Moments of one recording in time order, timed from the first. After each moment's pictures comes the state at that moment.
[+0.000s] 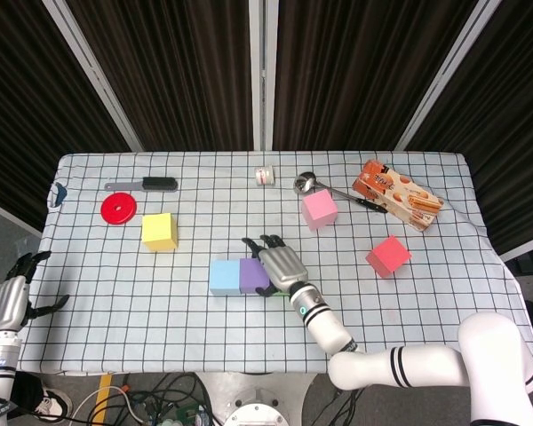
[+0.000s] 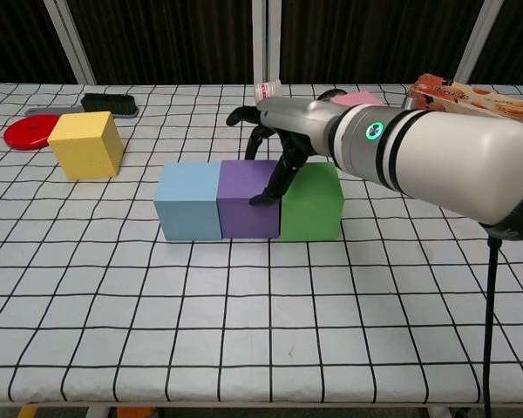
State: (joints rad) left arm -0.15 -1.35 -0.11 -1.26 1.33 1.28 -0.42; right arm 1.04 -1.68 0.23 -1.68 -0.57 1.01 -0.53
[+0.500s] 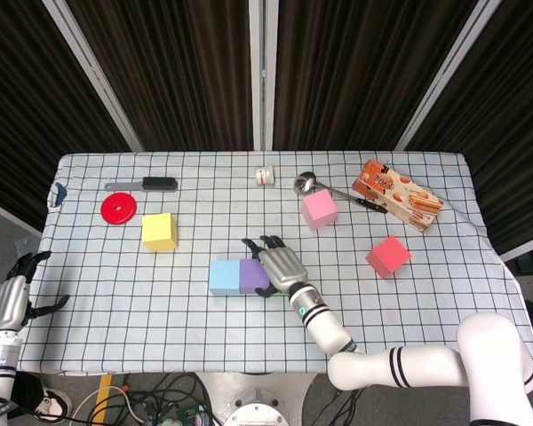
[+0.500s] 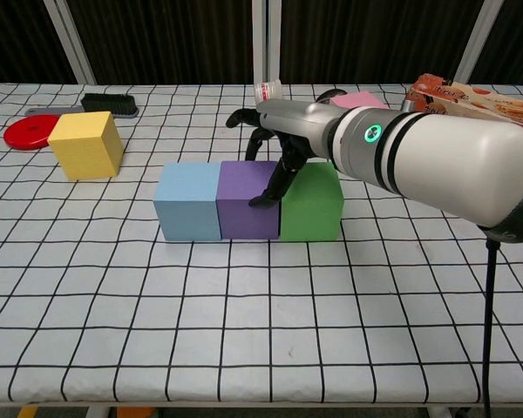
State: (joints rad) left arm -0.15 -1.35 -0.11 -1.26 1.33 1.27 -0.42; right arm 1.04 -1.69 0.23 -1.68 -0.56 1.01 -0.54
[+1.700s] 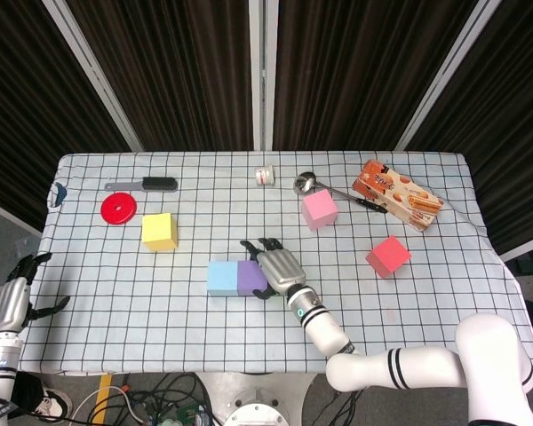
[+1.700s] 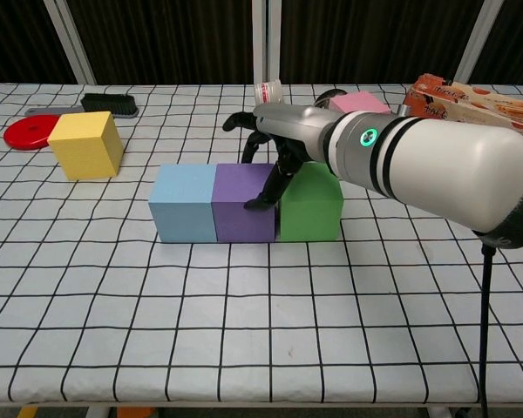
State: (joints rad) left arm -0.14 -1.36 -0.11 -1.26 1.33 1.27 -0.43; right arm 1.04 -1.70 0.24 -1.68 -0.55 1.00 -0.54
